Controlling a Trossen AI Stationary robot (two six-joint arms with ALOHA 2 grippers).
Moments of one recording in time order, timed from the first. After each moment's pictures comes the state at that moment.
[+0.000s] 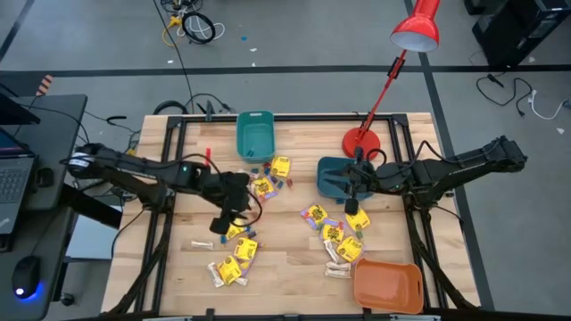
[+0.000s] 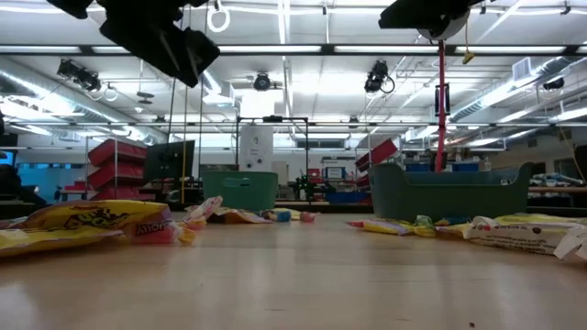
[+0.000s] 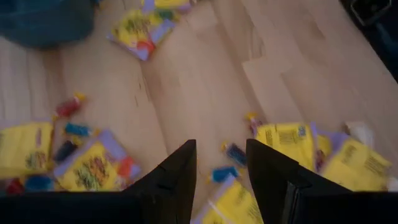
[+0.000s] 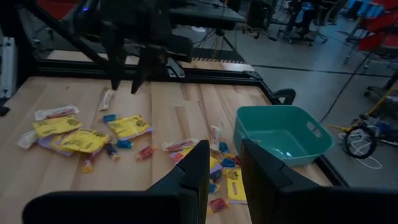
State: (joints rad) left arm -0.14 1.23 0.94 -0.58 0.11 0.15; right arm 0.21 1.00 0.77 -0.10 0.42 0.00
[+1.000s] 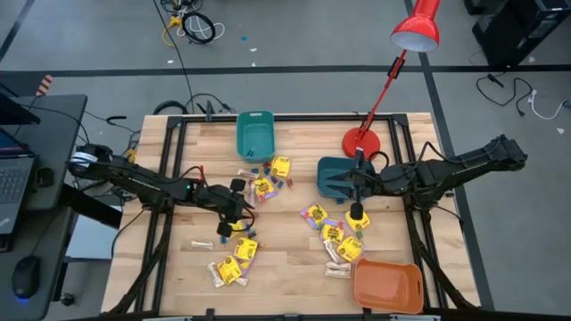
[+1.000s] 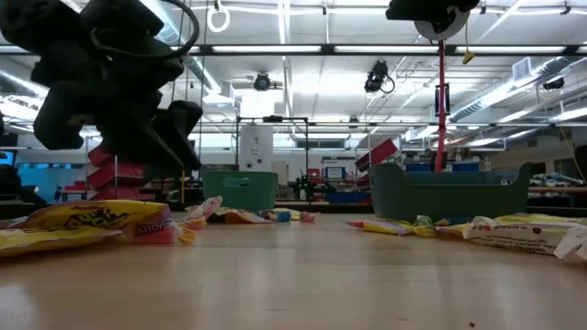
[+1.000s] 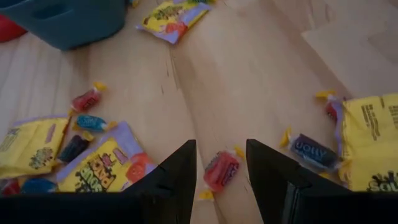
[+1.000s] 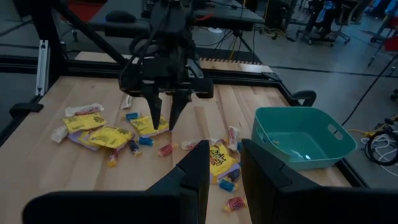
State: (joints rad) left arm -0.16 1.23 0.41 0.17 -0.06 0.23; right arm 0.25 0.98 0.77 -0.13 0.39 0.02
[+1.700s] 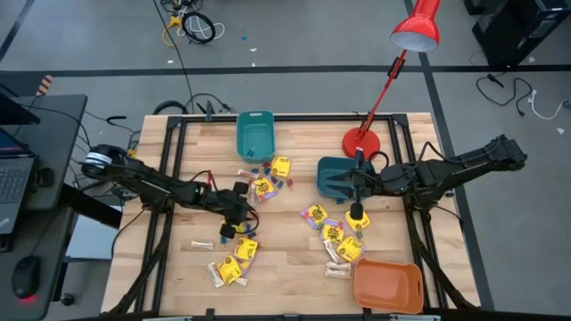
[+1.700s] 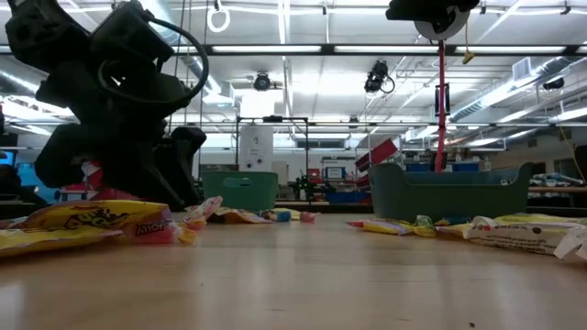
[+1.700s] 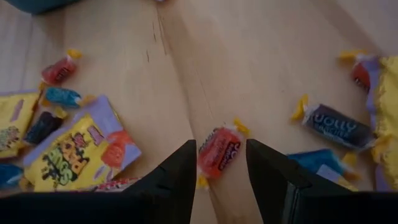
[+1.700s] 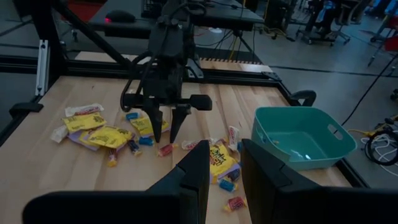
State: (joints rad) left arm -0.16 1.40 0.41 0.25 -0.08 0.24; right arm 0.25 0.98 0.77 -0.13 0.39 0.02
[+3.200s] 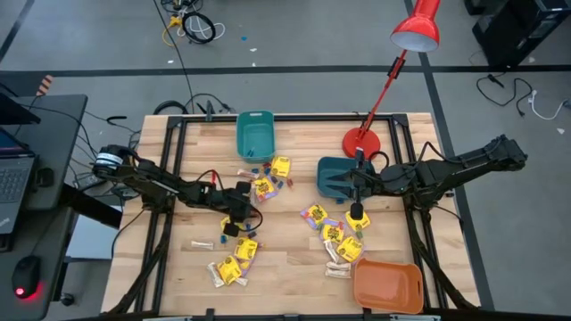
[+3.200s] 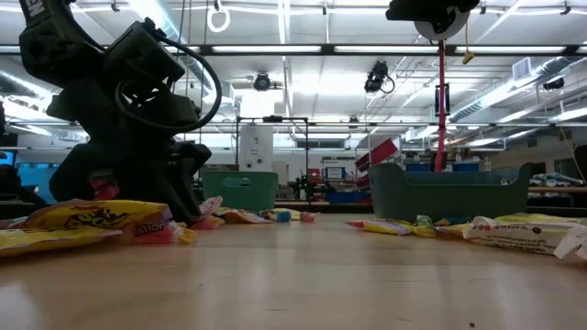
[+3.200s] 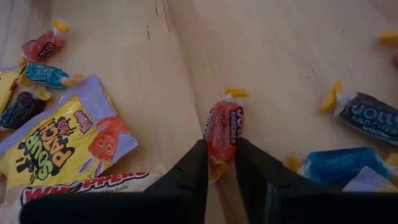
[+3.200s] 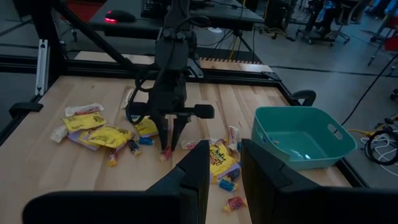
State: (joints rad) left arm -0.10 1.51 0.41 0.32 -0.05 0.22; right arm 0.25 0.98 0.77 -0.13 0.39 0.02
